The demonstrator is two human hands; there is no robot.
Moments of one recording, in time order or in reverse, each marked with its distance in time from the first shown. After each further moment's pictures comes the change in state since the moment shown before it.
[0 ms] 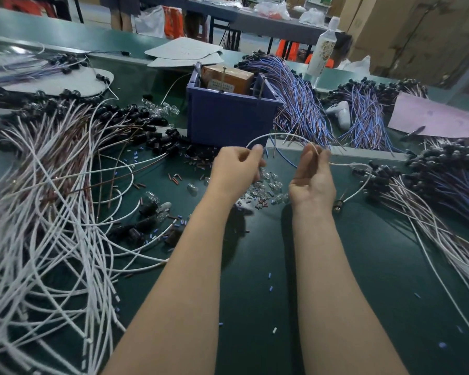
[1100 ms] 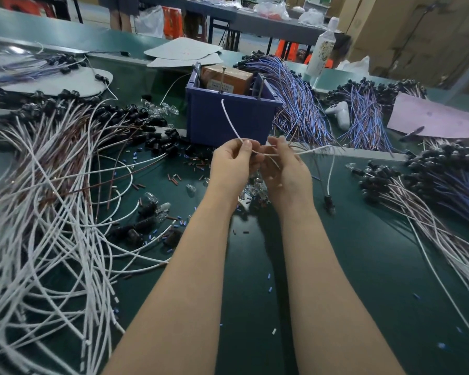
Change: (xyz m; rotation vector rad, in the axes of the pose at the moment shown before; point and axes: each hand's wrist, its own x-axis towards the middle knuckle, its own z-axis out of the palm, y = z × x) left_hand 0.004 0.001 0.009 -0.551 0.072 -0.065; right_hand -0.014 0.026 0.004 -0.673 -0.314 0.077
